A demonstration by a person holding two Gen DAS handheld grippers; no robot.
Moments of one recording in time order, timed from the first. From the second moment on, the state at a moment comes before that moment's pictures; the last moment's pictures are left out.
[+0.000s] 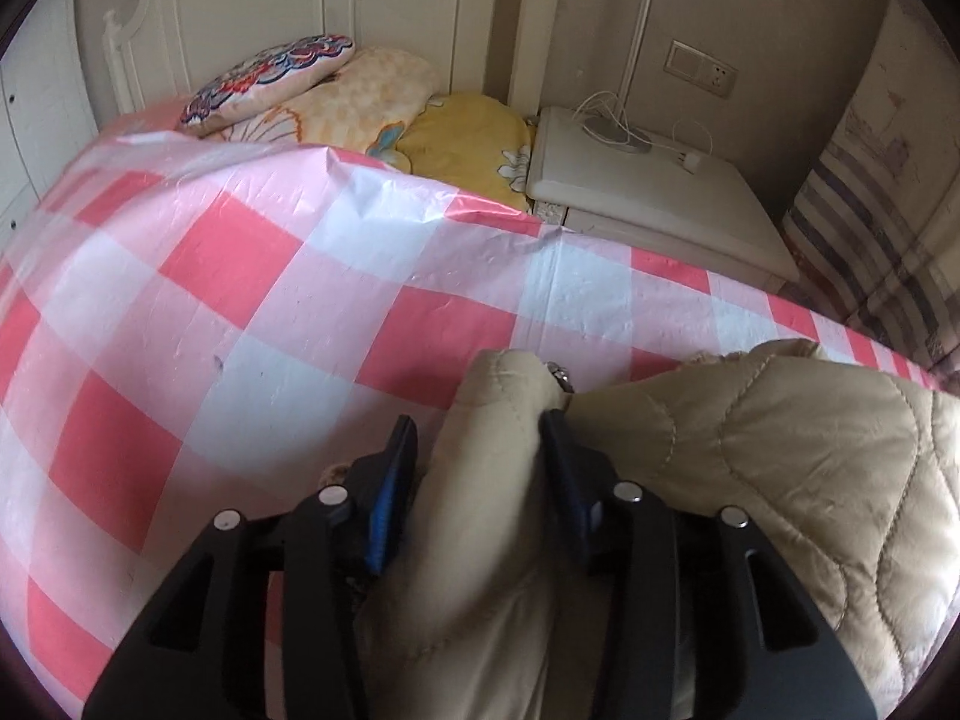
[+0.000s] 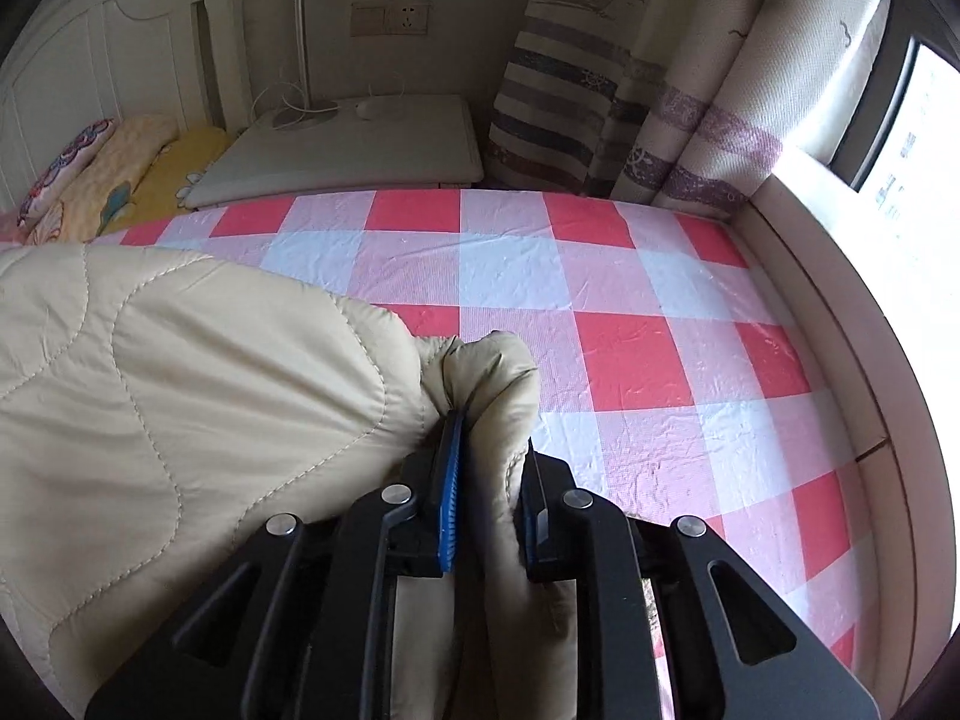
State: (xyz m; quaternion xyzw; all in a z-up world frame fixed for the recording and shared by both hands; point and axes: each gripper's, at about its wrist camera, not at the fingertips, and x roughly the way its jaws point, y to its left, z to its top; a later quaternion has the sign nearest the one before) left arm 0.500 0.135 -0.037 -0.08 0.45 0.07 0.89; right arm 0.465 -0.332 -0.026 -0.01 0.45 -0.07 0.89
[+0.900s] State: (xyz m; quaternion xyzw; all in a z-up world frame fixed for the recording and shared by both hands) left arm 0.350 0.140 -0.031 -0.06 0.43 0.10 0.90; right arm 0.346 -0.344 -0.031 0.04 0.45 0.01 0.89
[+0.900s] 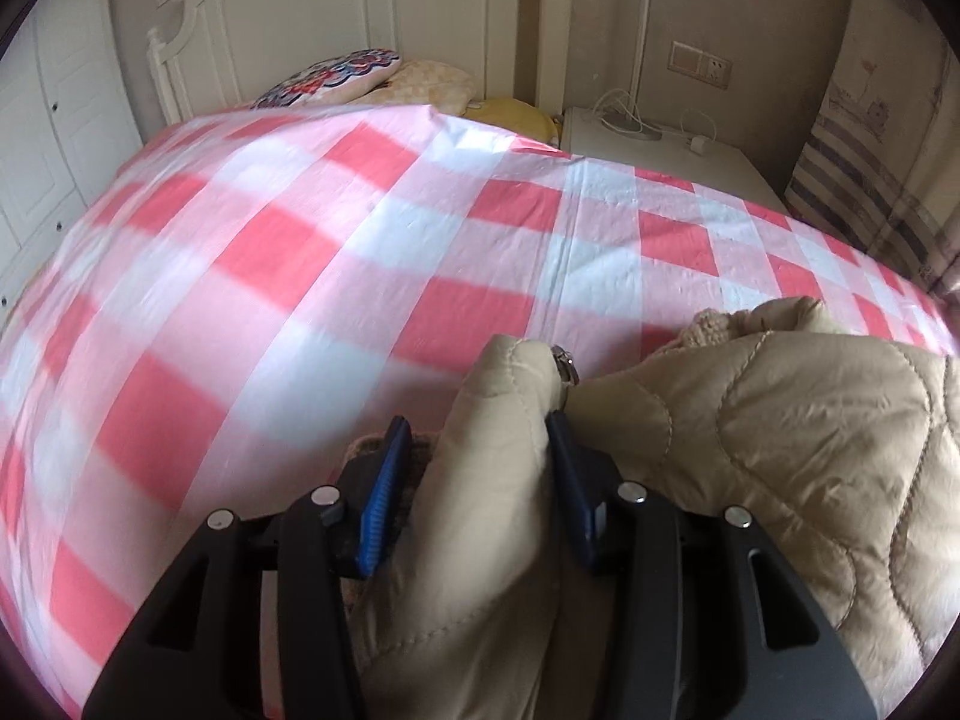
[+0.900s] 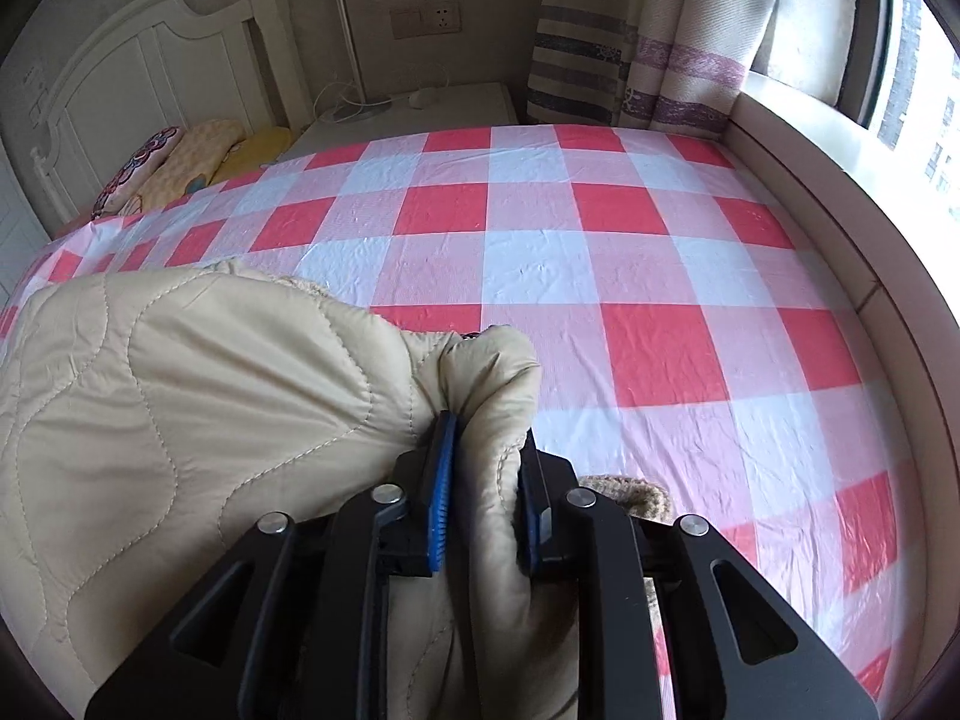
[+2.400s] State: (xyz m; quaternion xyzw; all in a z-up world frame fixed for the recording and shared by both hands) left arm 0.398 0.012 -0.036 0.06 0.45 0.02 0.89; right arm 0.377 -0.204 -0.032 -0.04 0.47 0.13 0.87
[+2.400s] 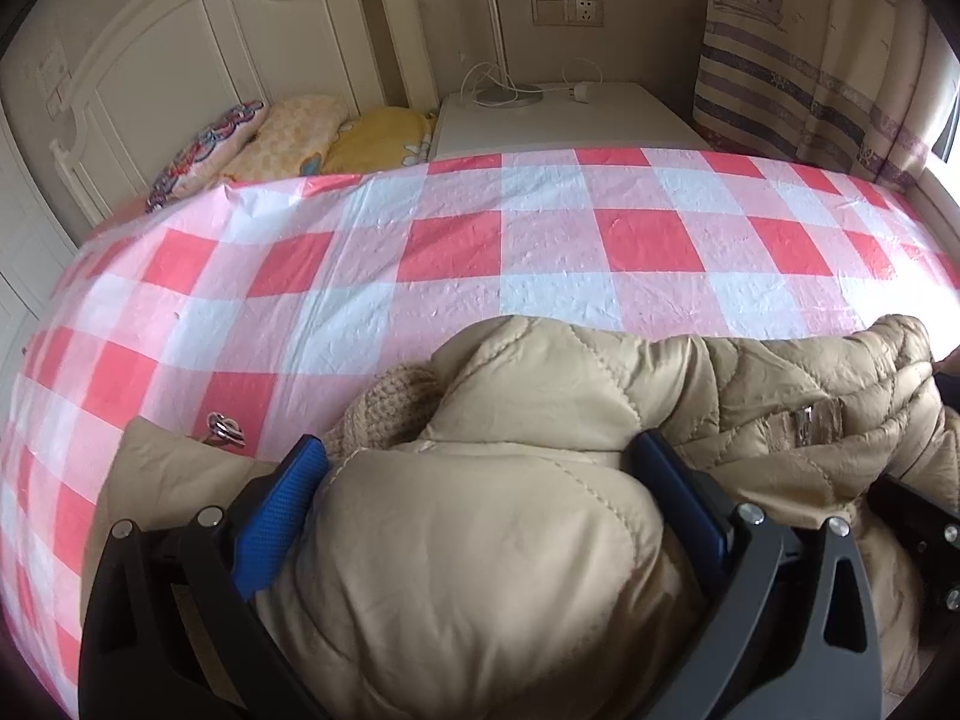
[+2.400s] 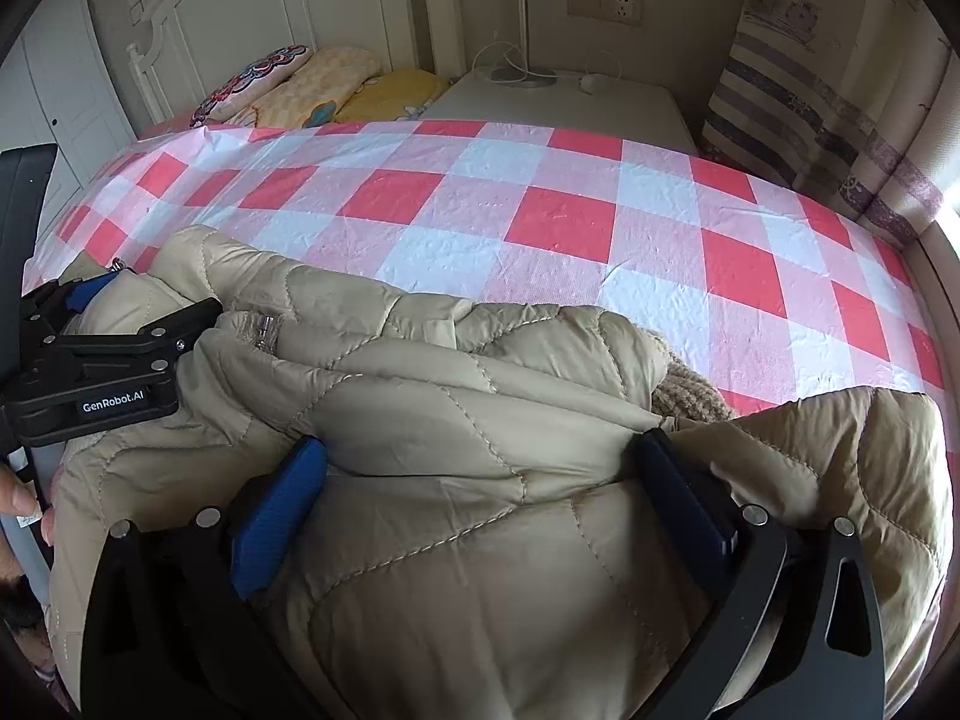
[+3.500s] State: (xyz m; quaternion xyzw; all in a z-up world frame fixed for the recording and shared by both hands) left arm 0.324 0.101 -0.025 0.05 0.41 0.13 0.90; right arm 0.300 -0.186 -0.023 -0.04 0.43 0.21 0.88
